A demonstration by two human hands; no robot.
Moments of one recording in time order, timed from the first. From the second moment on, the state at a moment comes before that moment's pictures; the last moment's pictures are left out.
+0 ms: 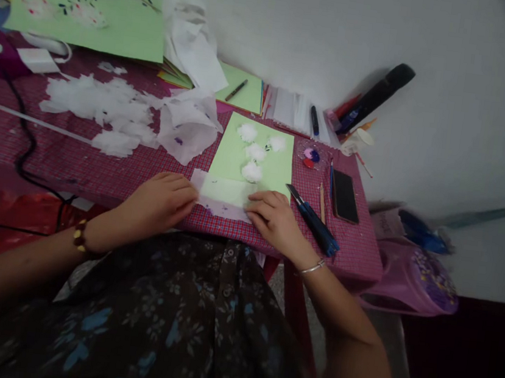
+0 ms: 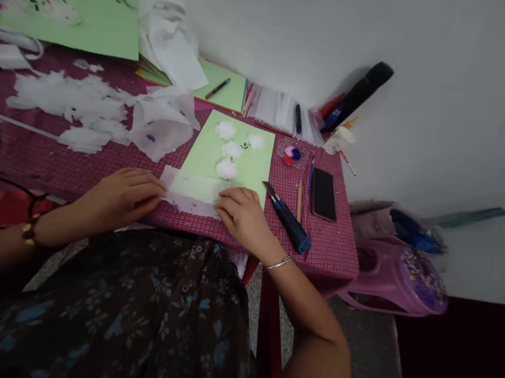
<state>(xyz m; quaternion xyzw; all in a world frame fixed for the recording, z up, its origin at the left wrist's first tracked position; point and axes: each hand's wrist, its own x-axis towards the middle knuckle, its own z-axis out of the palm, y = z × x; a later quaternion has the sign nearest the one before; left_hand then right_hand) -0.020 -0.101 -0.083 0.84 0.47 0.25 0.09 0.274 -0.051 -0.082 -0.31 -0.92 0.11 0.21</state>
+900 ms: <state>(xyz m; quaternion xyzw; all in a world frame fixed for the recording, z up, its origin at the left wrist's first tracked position) -0.025 -0.115 -0.087 0.82 0.48 0.23 0.22 0.275 -0.079 -0.089 -0.39 -0.86 0.20 0.24</state>
